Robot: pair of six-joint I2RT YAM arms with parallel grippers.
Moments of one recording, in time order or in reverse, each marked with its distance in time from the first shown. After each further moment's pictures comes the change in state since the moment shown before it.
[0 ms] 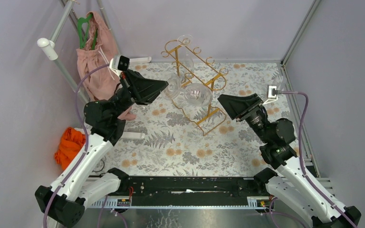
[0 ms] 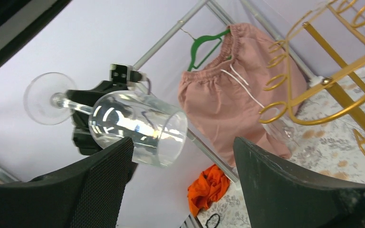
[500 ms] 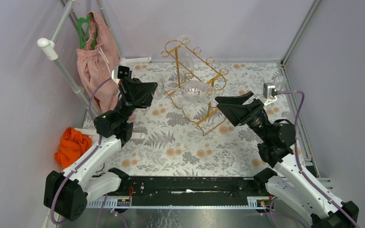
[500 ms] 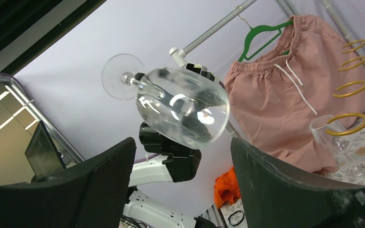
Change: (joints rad) left arm 0.000 0.081 -0.248 0.545 -0.180 -0.290; right arm 0.000 0.026 -0.029 0.249 -0.166 0.064
